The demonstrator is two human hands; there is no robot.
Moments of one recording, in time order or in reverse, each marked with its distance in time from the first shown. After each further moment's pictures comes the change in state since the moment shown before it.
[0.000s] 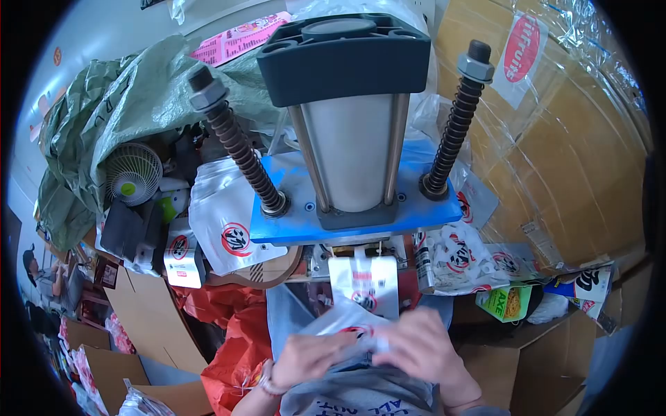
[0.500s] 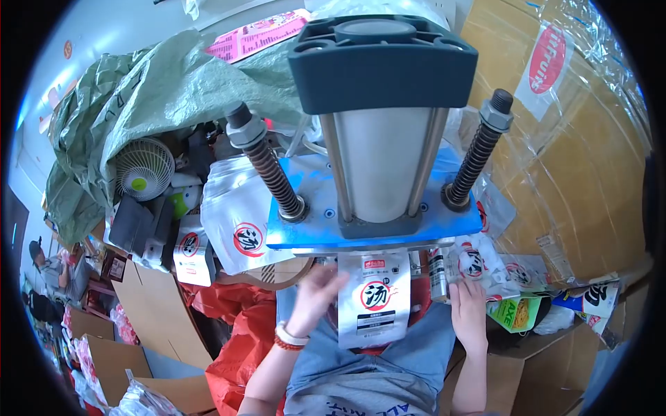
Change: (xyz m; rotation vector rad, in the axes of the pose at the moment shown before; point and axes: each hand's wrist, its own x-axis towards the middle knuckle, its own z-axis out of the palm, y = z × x) left_hand 0.049 -0.096 0.013 -0.570 0.234 -0.839; right_hand -0.057 0.105 0.005 -0.452 -0.118 0.566
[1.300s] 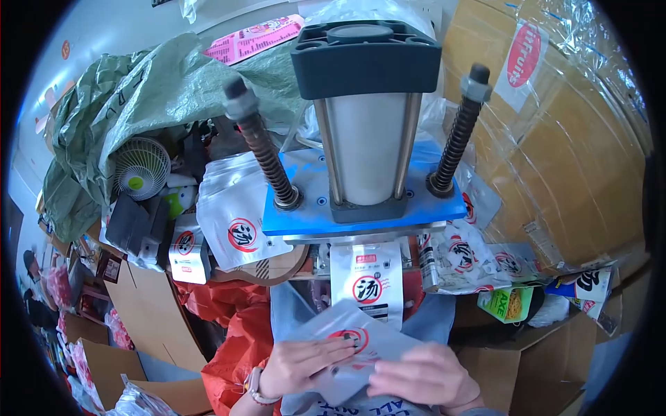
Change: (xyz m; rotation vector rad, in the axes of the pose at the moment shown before) left_hand -0.131 0.055 -0.010 0.658 -0.287 0.857; right_hand -0.029 -0.128 -0.084 0.441 0.176 -0.741
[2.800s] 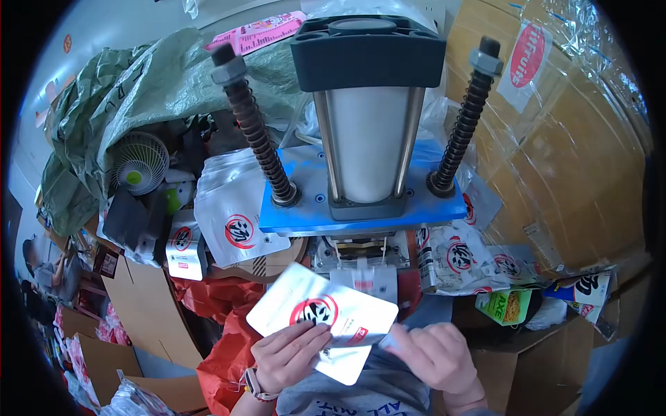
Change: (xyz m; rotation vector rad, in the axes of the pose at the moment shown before) left_hand -0.004 -0.006 0.010 0.605 0.328 0.108; right_hand -0.005 0.018 -0.004 -0.350 -0.157 0.004
